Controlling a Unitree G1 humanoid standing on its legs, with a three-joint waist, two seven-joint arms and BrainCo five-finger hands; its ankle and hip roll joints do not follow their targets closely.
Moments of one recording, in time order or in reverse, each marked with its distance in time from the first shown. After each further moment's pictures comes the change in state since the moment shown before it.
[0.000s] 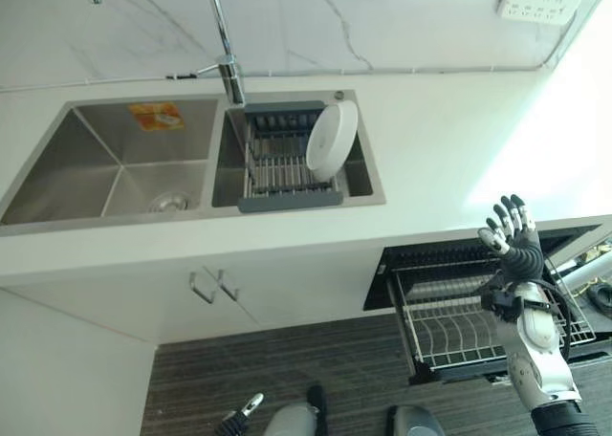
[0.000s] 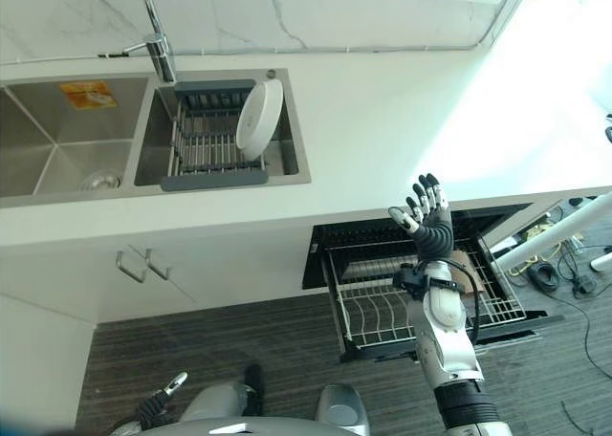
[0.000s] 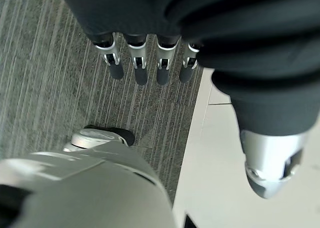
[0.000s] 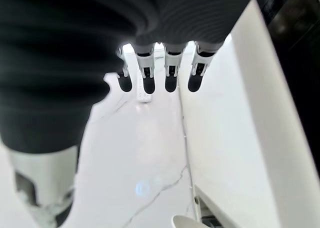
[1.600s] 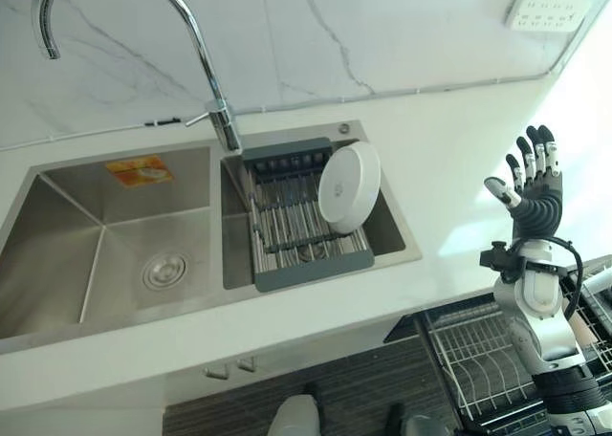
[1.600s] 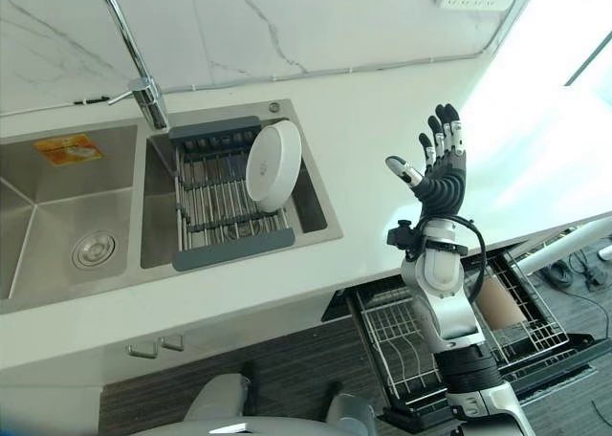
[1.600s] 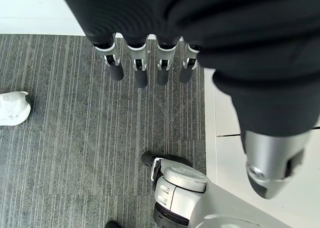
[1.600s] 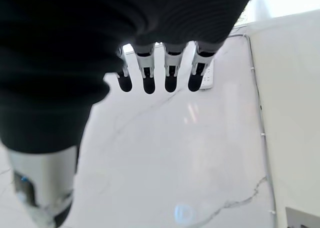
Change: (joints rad) left arm 0.110 -0.039 0.016 0.036 0.117 0.050 0.193; right arm -0.162 -0.077 0.055 -0.150 -0.114 -0.016 -0.198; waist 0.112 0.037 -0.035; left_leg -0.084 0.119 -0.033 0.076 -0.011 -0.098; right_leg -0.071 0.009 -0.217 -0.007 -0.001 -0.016
